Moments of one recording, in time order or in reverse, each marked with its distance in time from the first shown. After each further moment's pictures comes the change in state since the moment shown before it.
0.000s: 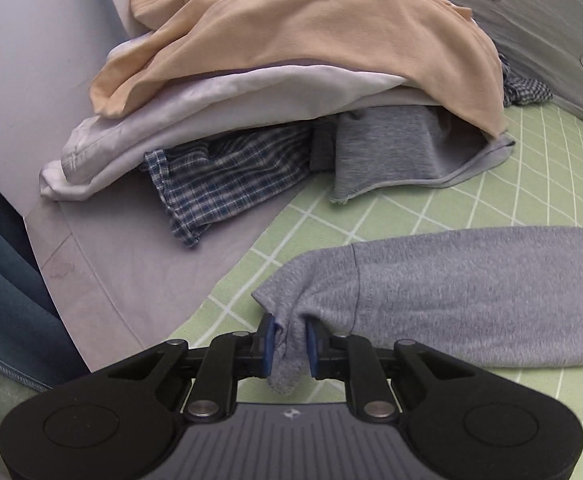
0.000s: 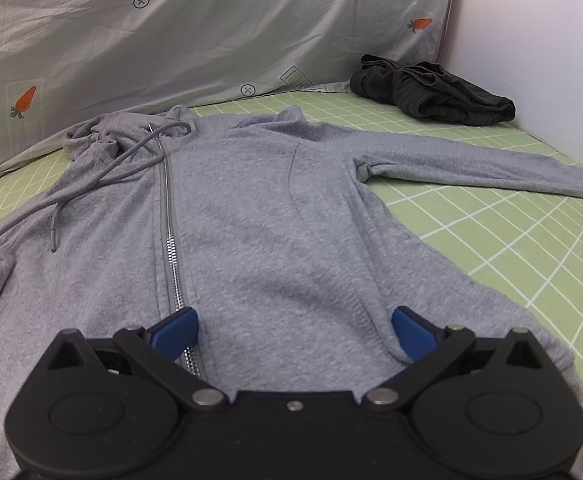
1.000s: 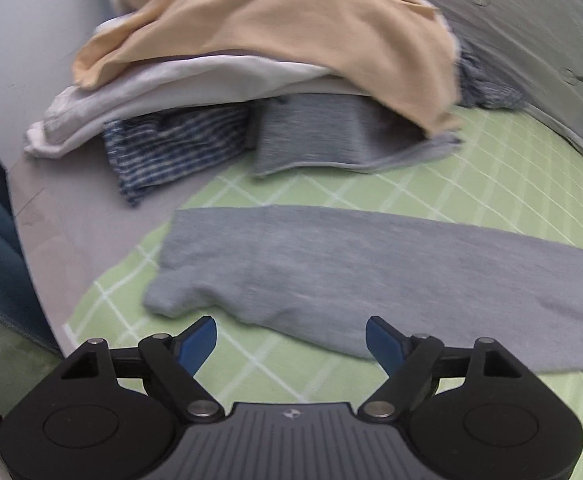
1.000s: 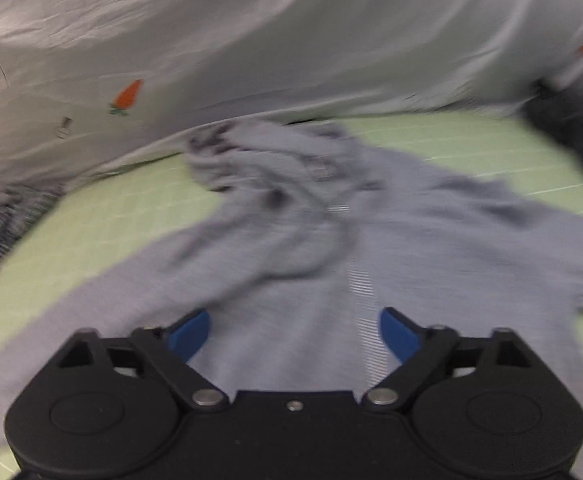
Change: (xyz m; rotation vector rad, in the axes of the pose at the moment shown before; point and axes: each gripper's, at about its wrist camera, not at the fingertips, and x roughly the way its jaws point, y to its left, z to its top) left arm -0.026 -0.063 -0.021 -0.111 0.062 -0.079; right arm 0.067 0.125 0.117 -0.087 0.161 0.430
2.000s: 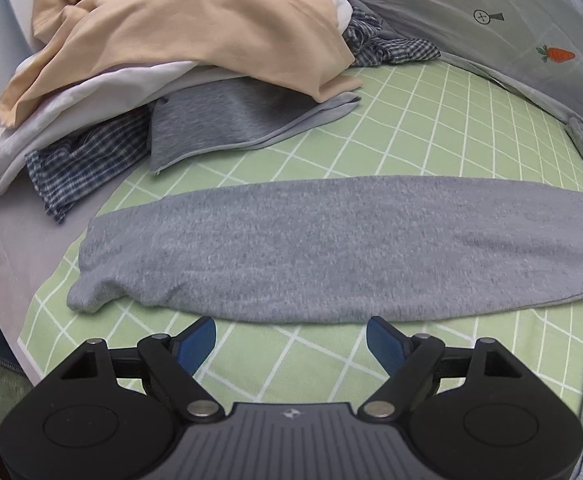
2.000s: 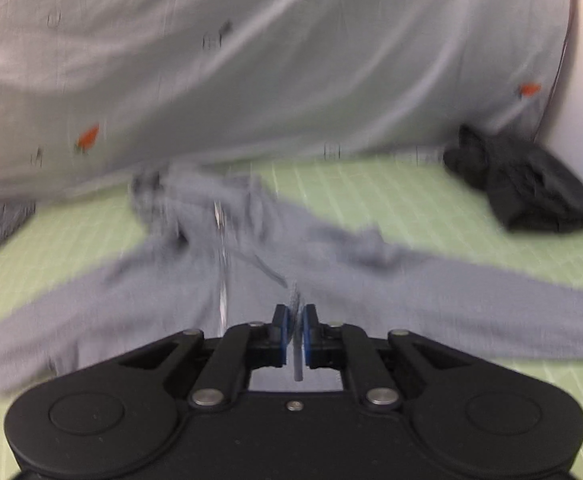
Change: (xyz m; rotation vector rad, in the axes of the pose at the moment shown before) left arm -0.010 -0.046 -0.032 0.124 0.020 -0.100; right arm -0.107 -0.099 -0.008 -0.097 -0.046 -0.188
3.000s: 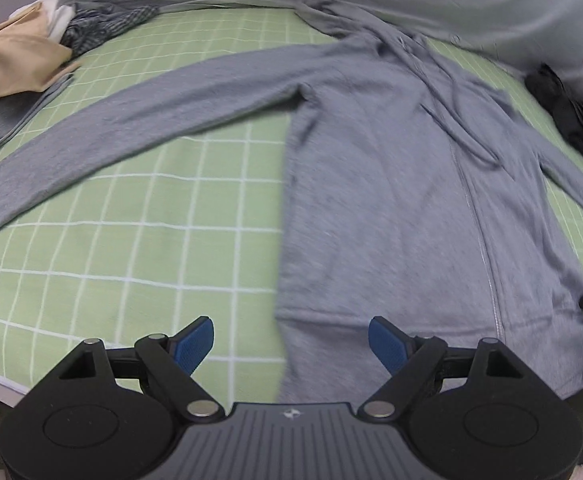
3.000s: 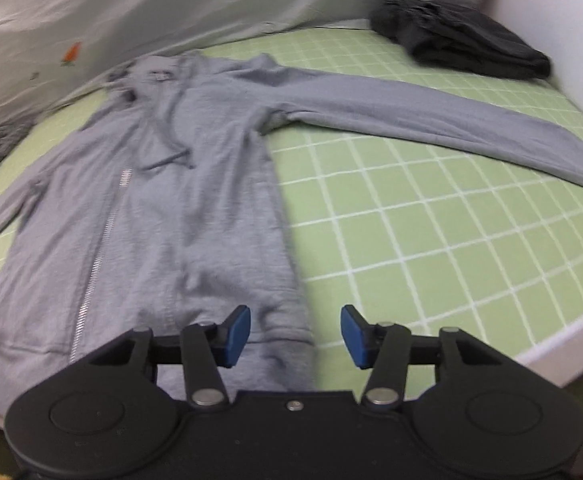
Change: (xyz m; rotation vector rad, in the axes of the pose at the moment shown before) left arm -0.083 -0.170 -0.155 0.410 0.068 -0.319; right arm -0.066 -0.123 -0.133 0.041 0.190 0.093
